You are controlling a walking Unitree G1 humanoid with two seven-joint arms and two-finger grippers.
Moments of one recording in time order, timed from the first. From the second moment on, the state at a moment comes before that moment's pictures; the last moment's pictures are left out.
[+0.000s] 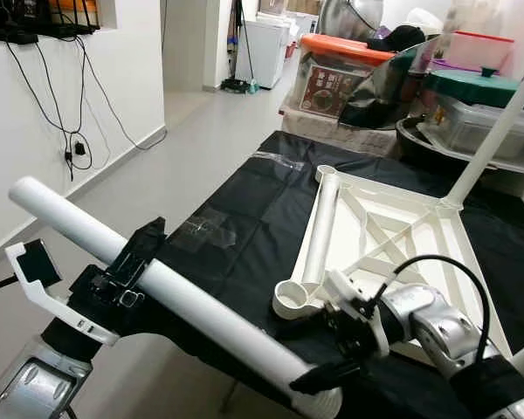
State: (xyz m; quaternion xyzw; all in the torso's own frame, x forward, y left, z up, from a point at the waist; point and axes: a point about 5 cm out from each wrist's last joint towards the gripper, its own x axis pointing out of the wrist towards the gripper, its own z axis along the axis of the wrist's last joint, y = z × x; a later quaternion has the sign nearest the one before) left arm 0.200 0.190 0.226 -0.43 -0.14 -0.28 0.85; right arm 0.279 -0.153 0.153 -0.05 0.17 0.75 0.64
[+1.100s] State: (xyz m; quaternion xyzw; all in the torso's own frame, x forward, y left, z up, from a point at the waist) left arm 0.269 0.173 0.260 -0.34 -0.12 -0.39 0.85; right arm 0.298 -0.113 0.203 -0.01 0.11 0.74 0.67
